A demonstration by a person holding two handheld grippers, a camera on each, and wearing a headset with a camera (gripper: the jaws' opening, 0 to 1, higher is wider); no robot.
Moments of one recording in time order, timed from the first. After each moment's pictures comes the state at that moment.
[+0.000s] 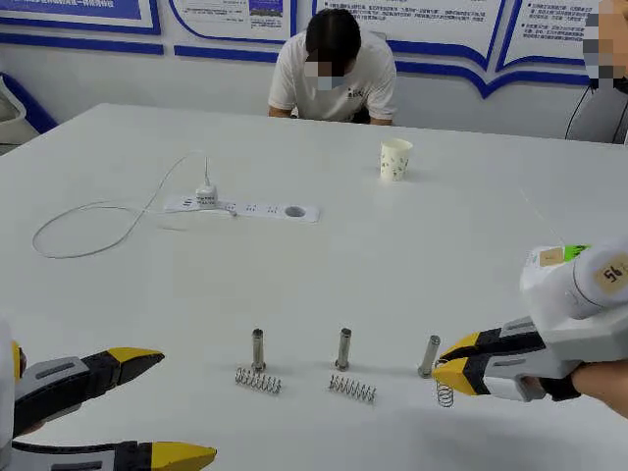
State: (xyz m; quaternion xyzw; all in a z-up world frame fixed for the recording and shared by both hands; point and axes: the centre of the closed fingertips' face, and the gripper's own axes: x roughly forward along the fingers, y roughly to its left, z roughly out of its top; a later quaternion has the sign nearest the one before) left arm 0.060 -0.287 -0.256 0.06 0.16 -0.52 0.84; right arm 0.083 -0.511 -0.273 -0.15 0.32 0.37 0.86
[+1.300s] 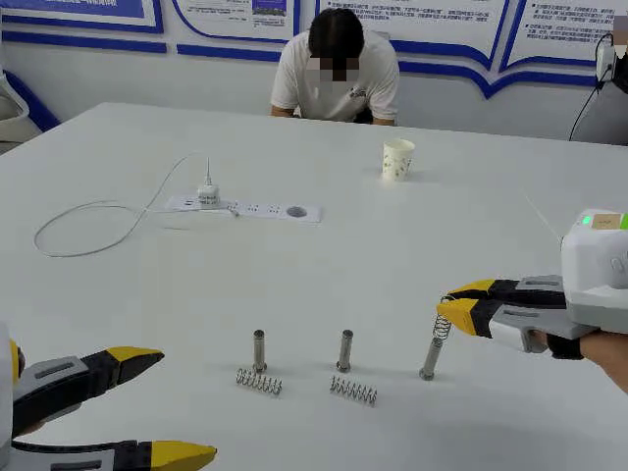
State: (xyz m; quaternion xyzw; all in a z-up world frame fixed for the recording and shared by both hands) left arm 0.061 -0.286 -0.257 0.05 0.16 -0.52 0.84; right arm 0.124 -0.520 -0.229 -0.12 0.21 0.32 0.92
